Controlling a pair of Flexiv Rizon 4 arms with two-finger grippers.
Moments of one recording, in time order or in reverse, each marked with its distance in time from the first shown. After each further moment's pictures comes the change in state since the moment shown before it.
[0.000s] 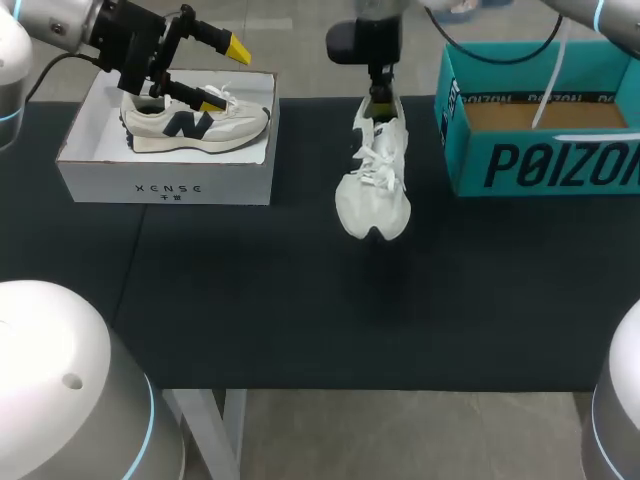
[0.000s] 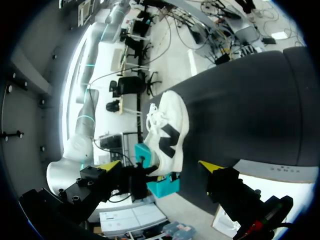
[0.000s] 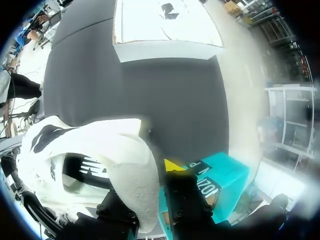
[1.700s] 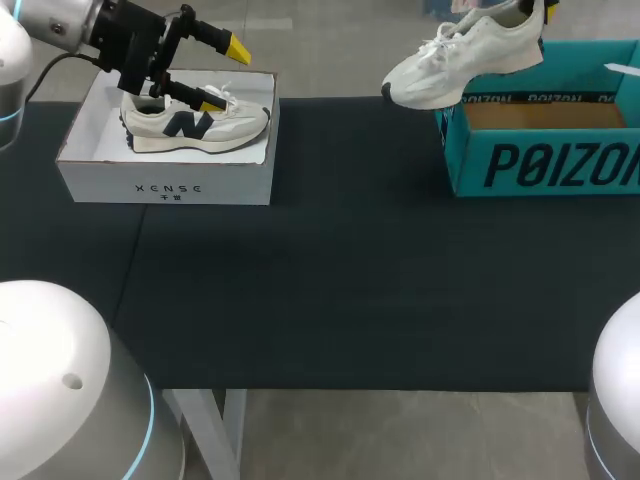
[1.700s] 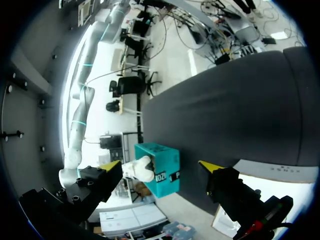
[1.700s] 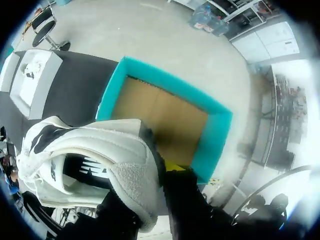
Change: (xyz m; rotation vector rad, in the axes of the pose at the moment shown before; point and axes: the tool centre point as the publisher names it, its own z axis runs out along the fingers) left arm 0.000 0.000 0.000 0.000 0.000 0.000; right arm -0.132 -0.245 -0.055 0.143 -0.017 1.035
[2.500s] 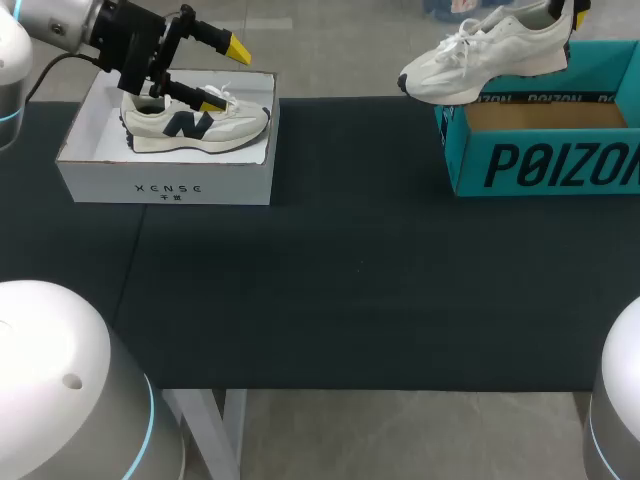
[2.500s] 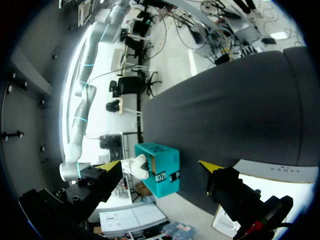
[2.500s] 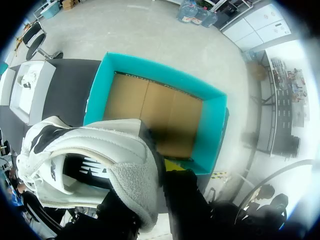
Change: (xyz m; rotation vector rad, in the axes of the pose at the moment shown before) left arm 0.000 0.000 0.000 0.000 0.000 0.000; right arm -0.022 -0.030 0.004 -0.002 0.024 0.094
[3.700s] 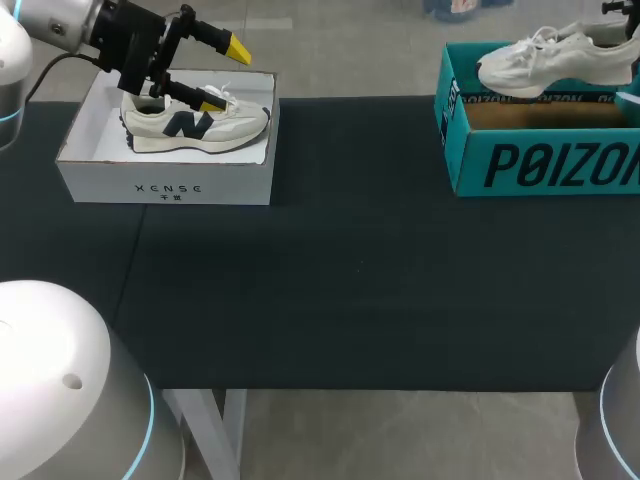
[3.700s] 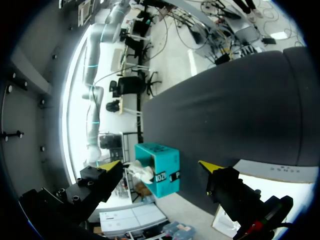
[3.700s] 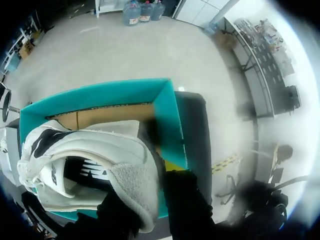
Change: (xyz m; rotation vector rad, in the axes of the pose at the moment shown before) left arm 0.000 0.000 0.000 0.000 0.000 0.000; right arm -0.163 0.025 0.123 -0.067 -0.052 0.393
